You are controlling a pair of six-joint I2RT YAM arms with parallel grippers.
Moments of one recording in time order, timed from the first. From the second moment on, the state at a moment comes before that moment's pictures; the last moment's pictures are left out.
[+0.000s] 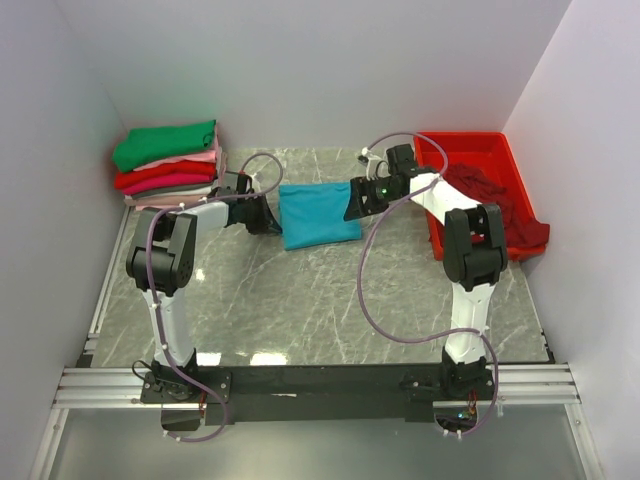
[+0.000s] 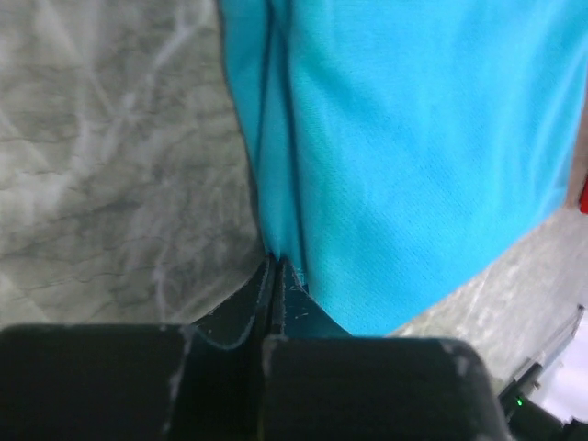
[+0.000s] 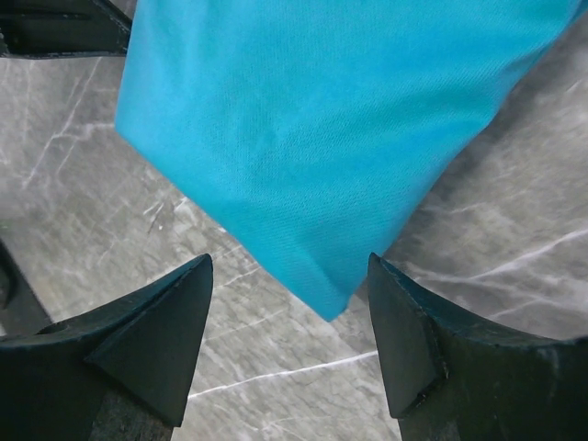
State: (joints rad) left arm -0.22 2.01 1.26 -0.15 0.45 -0.51; right arm 0.22 2.06 1.59 -0.53 -0.67 -0.05
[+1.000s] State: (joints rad) left arm -0.22 1.99 1.14 -0.03 0.66 -0.58; right arm 0.22 2.08 1.49 -0.50 -0.70 0.09
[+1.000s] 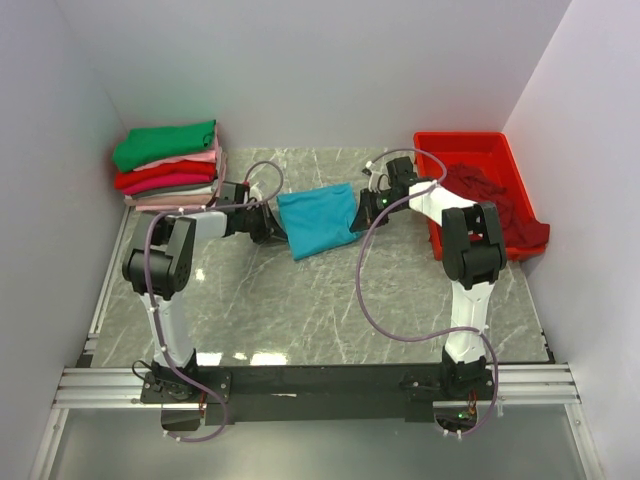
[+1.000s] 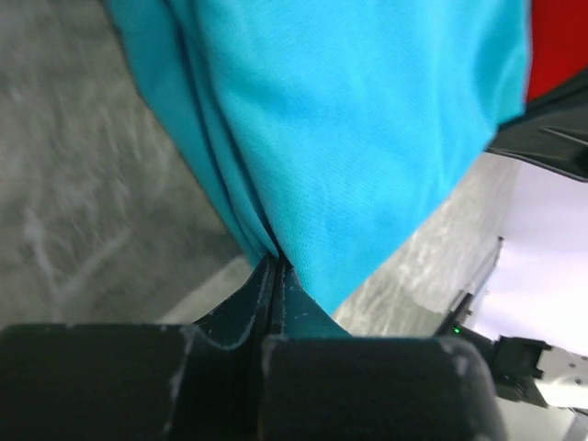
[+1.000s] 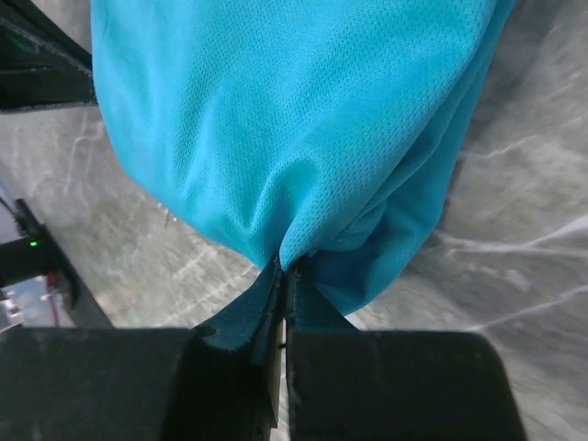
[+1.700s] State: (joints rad) left arm -0.28 1.73 0.80 0.08 0.65 -0.71; right arm 0.22 2.08 1.42 -0.44 -0.73 0.15
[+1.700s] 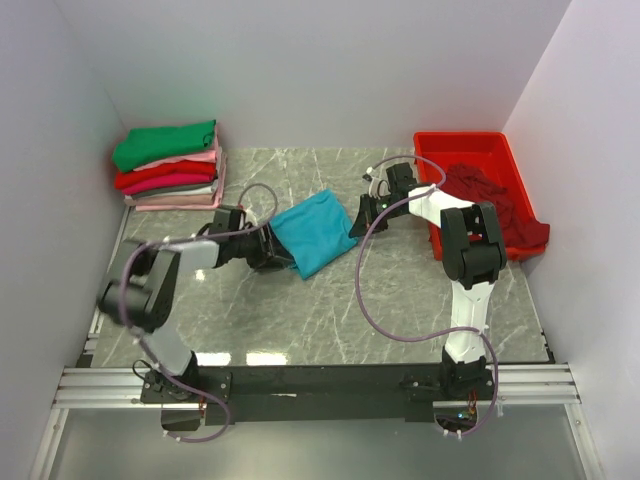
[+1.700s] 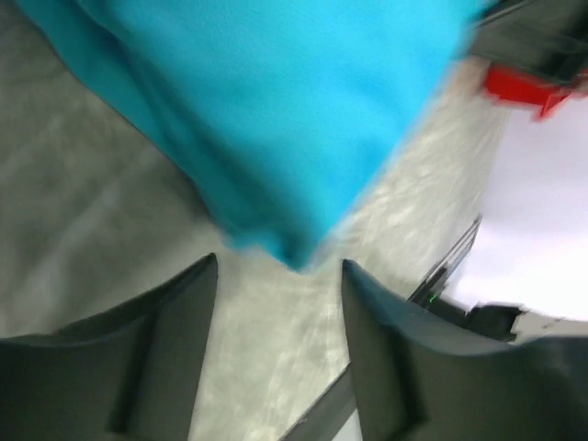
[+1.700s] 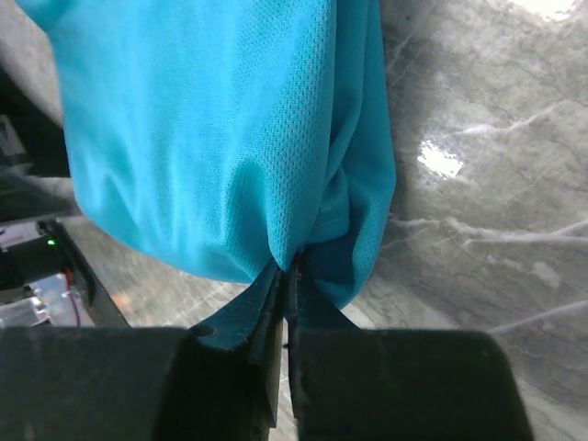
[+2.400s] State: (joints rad) left arm -0.30 1.54 0.66 0.10 0.26 -1.18; right arm 0.23 2.08 1.42 -0.48 -0.67 0.08
